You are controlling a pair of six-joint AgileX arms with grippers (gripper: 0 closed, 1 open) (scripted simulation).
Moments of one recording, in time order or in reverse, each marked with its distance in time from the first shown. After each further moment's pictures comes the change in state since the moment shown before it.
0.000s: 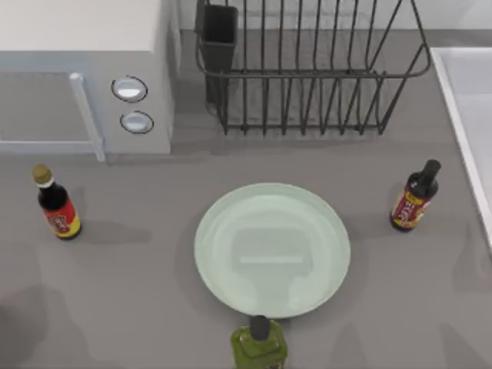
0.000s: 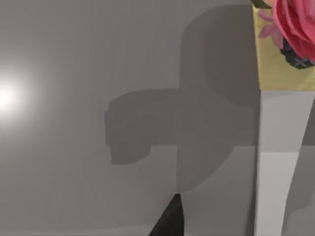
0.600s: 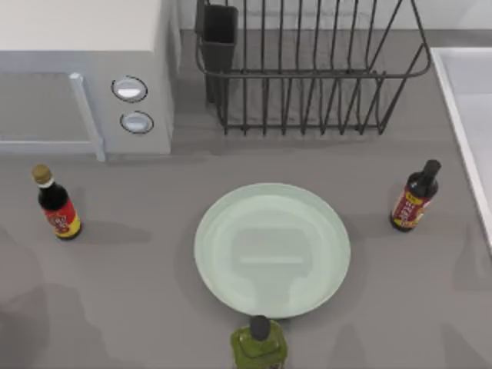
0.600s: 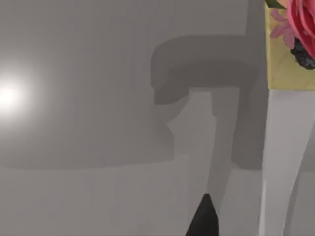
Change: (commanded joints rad) left arm -0.001 -0.108 0.124 -0.226 0.008 -0.022; right arm 0.000 0.000 0.000 0.000 0.000 0.000
